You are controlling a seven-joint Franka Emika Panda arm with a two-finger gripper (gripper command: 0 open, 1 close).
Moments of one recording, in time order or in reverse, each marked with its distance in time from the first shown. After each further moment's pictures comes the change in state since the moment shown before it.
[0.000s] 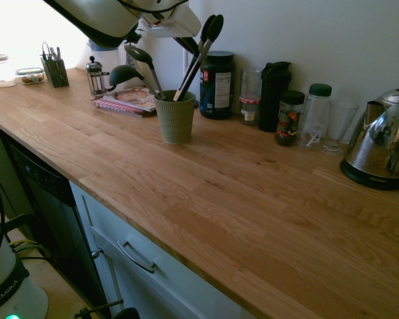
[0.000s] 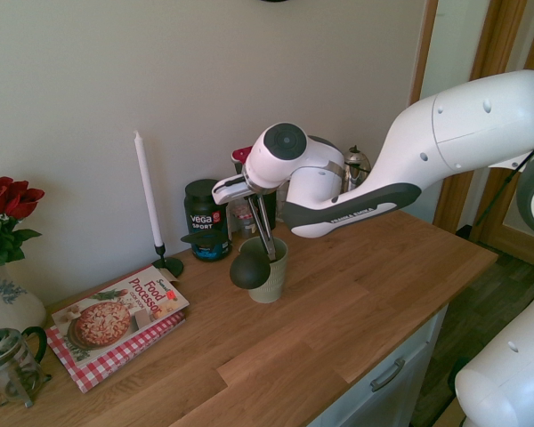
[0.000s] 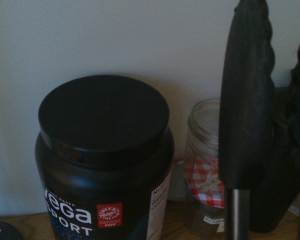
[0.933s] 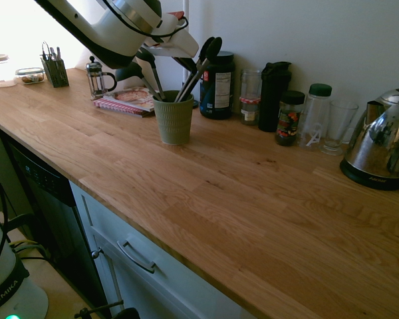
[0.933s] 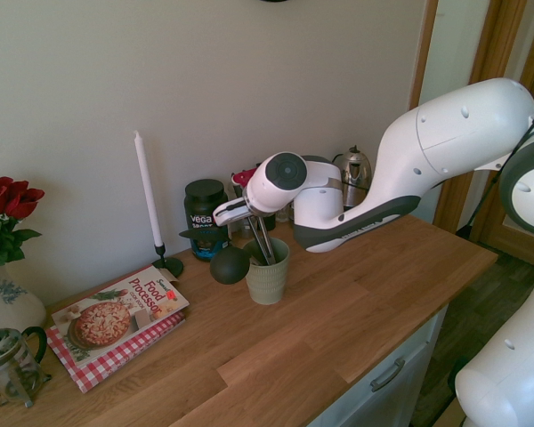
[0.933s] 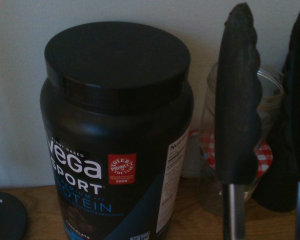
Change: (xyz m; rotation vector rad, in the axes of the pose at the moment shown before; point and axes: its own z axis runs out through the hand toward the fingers) arm -0.034 0.024 0.027 0.007 -0.020 -0.010
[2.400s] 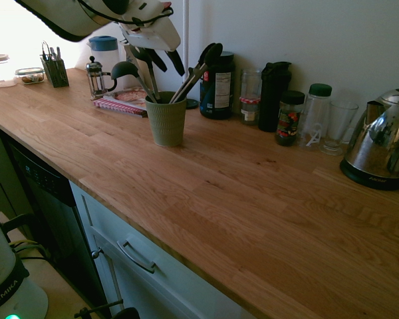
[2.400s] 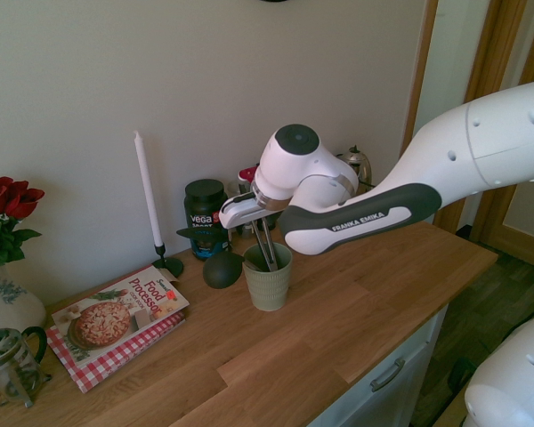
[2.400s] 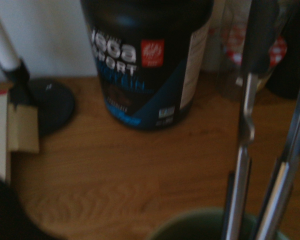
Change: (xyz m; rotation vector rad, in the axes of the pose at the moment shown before) arm 0.001 0.012 -0.083 -0.192 -0.304 -0.030
